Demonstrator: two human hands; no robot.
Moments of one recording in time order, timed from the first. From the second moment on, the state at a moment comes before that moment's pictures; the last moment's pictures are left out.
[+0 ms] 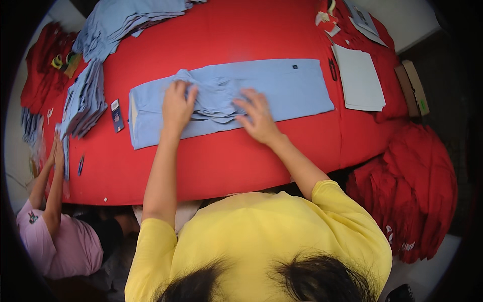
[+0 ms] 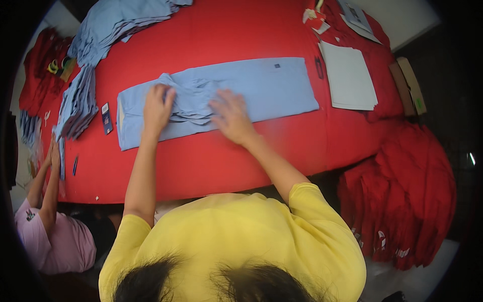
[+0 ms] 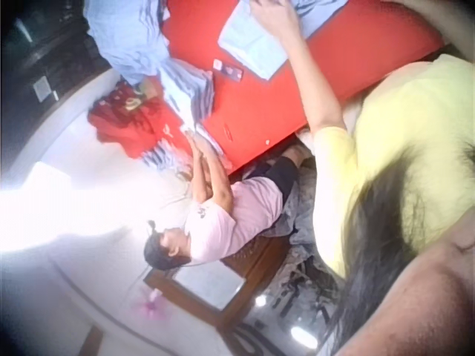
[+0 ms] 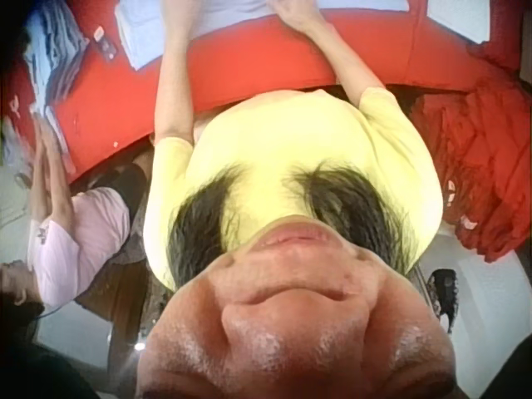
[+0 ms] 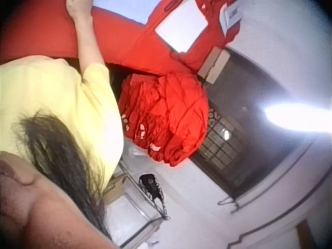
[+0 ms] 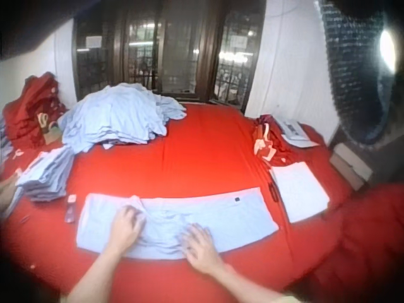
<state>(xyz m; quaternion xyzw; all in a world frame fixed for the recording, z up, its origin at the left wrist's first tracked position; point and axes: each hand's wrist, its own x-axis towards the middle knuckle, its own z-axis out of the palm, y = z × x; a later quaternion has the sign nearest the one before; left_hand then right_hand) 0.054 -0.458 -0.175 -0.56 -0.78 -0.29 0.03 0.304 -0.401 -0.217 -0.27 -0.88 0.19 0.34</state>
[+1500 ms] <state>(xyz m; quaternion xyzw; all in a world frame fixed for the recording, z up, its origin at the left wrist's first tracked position) 0.149 -0.382 -0.168 -0.69 -0.66 -0.29 0.02 0.367 -0.313 -0.211 -0.44 -0.76 0.35 0.32</state>
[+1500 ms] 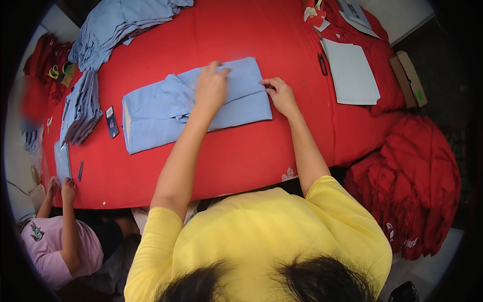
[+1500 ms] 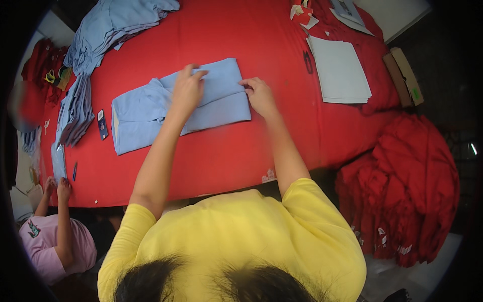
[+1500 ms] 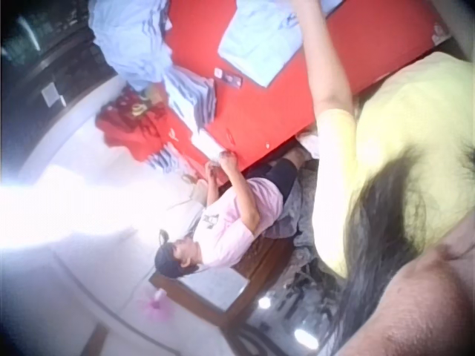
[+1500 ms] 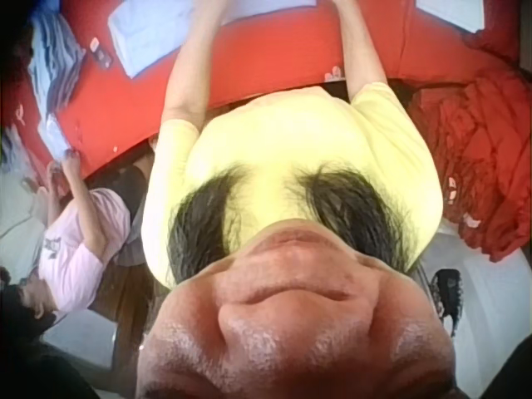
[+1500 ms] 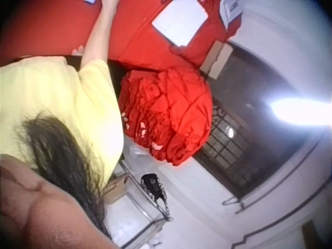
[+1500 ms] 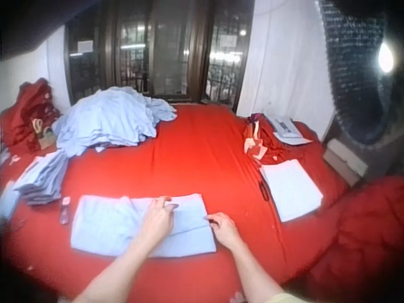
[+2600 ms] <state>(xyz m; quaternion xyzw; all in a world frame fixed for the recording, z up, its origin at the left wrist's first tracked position) 0.180 -0.420 -0.138 -0.47 -0.72 -0.39 -0.34 0.323 -0.349 -0.162 -0.26 -0.49 0.79 0.26</state>
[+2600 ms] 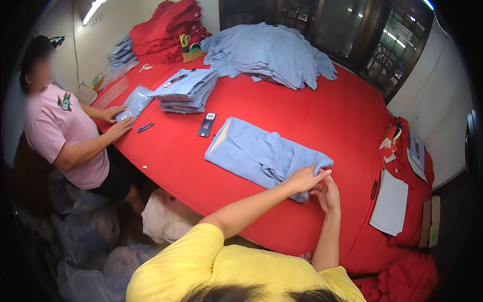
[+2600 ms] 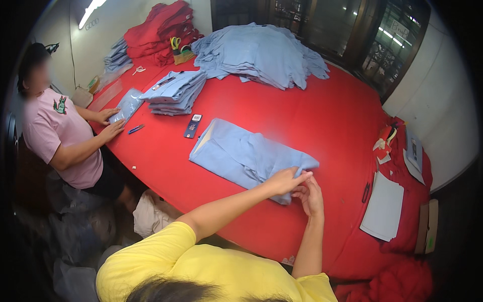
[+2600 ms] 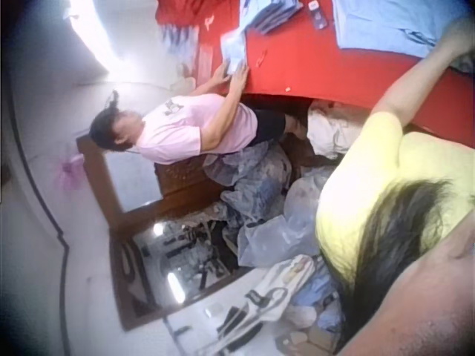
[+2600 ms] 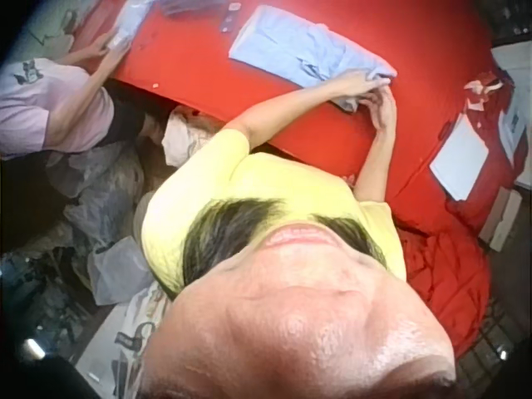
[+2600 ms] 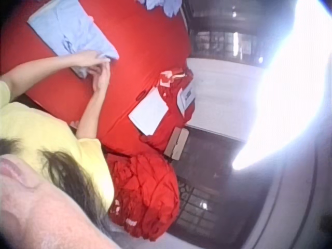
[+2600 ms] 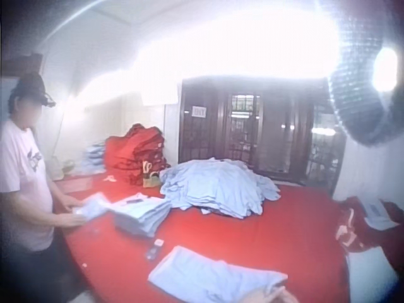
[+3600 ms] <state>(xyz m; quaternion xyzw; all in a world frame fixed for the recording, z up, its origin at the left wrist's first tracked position) -0.081 -0.584 -0.184 -0.31 -0.91 -0.26 -0.10 0.137 -0.403 -0.228 -0.27 -0.88 0.26 0.28</state>
